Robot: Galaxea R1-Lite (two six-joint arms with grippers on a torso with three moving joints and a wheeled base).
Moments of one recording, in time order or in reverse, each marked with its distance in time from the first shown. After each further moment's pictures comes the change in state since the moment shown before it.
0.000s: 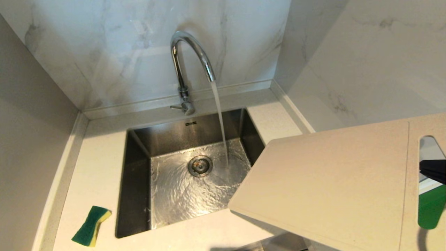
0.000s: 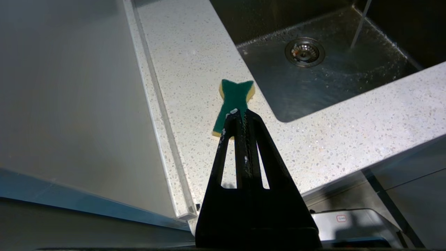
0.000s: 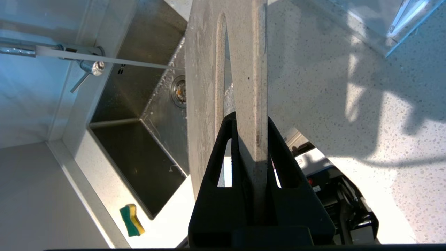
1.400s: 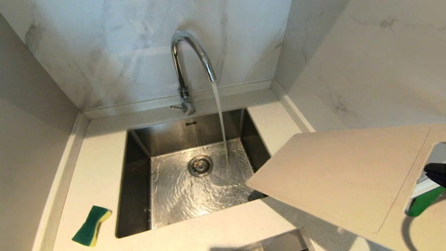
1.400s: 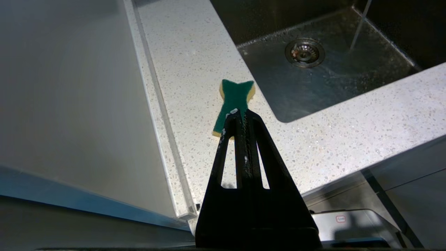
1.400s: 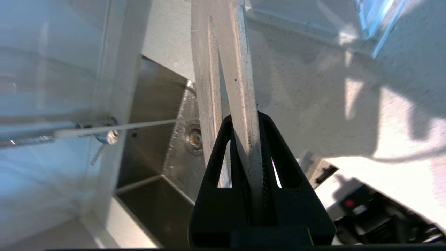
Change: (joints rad) left arm 0.000 0.000 0.000 -0.001 0.000 -0.003; right arm -0.001 -0.011 0.133 -0.149 -0.218 0.250
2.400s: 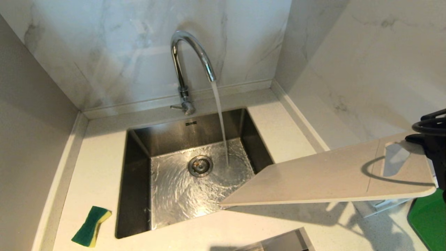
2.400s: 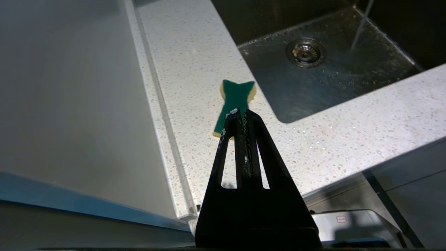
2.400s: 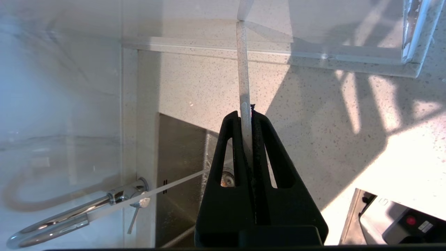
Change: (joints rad) left arm 0.000 0.000 0.000 0.000 0.000 0.000; right arm -0.078 0.224 -0.108 -0.111 -0.046 0.172
